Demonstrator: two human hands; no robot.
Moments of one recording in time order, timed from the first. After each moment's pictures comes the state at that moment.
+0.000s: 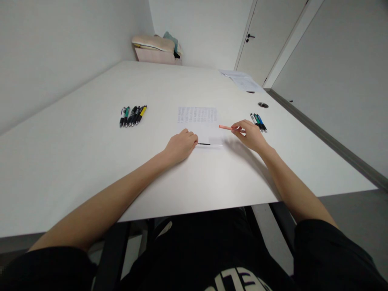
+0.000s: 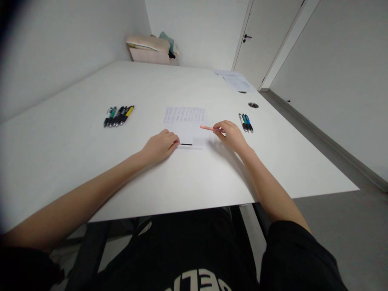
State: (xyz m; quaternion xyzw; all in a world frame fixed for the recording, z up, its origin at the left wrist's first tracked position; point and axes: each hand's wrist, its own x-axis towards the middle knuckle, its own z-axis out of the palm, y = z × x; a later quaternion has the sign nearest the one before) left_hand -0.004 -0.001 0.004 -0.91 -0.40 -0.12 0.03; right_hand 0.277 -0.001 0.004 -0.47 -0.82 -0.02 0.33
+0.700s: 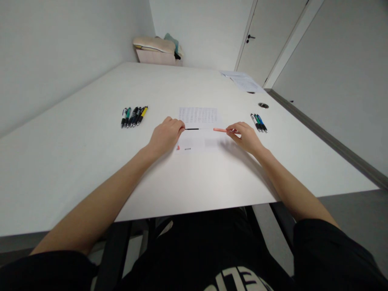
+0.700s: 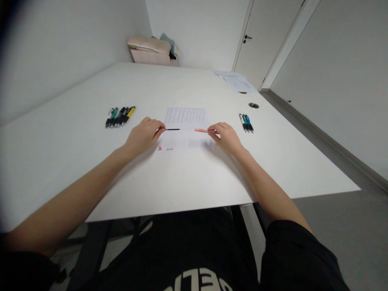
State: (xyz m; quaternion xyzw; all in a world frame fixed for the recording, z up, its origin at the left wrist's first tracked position) left_hand -0.038 0.017 0.019 -0.87 -0.45 -0.20 0.08; right_hand 0.262 -0.002 0.001 -0.45 -0.83 -0.04 0.32
